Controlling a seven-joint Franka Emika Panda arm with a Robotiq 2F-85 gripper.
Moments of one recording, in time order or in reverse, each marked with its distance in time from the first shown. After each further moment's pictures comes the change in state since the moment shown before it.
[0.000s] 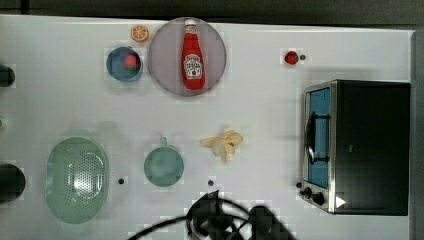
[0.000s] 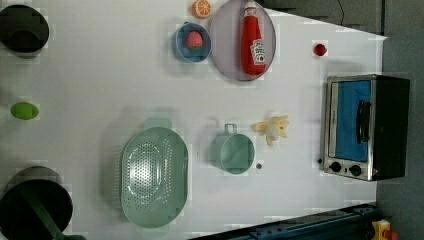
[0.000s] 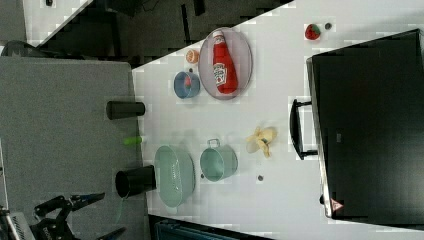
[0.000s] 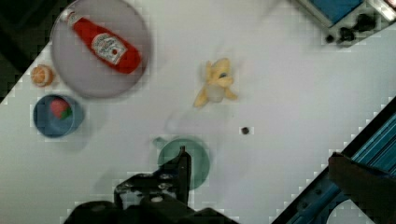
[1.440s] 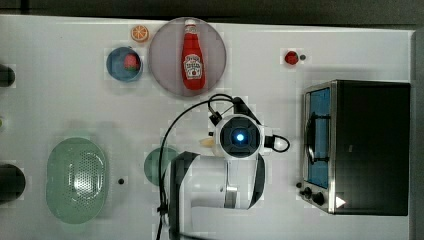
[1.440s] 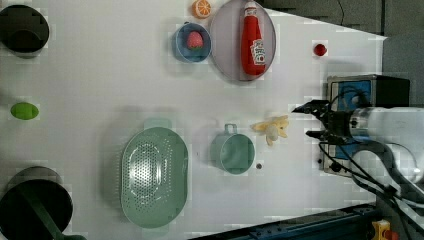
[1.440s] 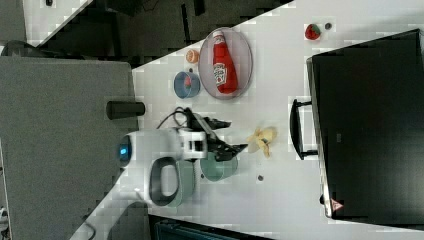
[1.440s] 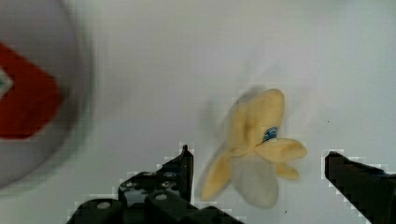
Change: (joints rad) arm -0.004 0.776 -0.029 -0.340 0.000 0.977 0.000
